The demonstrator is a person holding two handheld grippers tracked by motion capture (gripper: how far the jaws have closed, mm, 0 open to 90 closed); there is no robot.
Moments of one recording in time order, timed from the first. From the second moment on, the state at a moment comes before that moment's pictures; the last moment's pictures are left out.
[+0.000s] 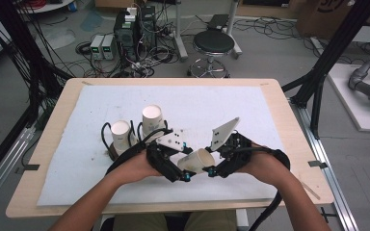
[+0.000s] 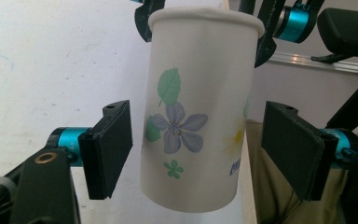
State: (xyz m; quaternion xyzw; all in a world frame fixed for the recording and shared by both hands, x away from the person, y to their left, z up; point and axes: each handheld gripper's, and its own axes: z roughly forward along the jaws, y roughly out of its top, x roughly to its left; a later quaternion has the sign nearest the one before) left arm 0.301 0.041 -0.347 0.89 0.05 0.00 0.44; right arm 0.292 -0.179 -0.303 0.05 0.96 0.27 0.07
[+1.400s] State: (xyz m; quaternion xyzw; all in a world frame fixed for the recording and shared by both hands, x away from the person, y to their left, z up) left arm 0.305 0.058 -0.362 0.86 0.10 0.01 0.51; right arm 0.291 -0.207 -0.298 0.14 0.88 0.44 0.07
